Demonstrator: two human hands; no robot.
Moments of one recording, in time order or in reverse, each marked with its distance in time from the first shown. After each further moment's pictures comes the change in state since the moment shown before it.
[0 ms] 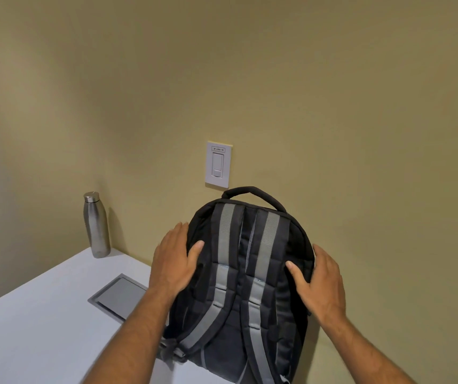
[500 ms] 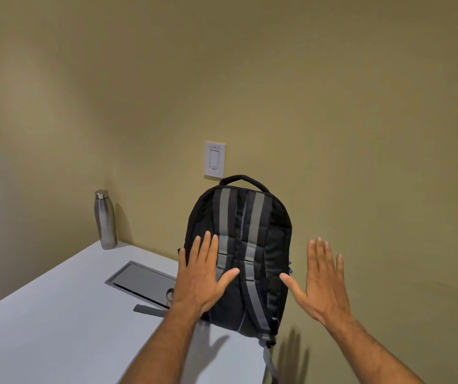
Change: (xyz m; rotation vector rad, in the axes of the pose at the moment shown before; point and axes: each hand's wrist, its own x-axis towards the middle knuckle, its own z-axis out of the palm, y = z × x) left_hand -0.143 0.049 -0.036 0.342 -0.157 0.234; right_hand -0.128 -0.017 -0.094 -0.454 -0.147 -0.132
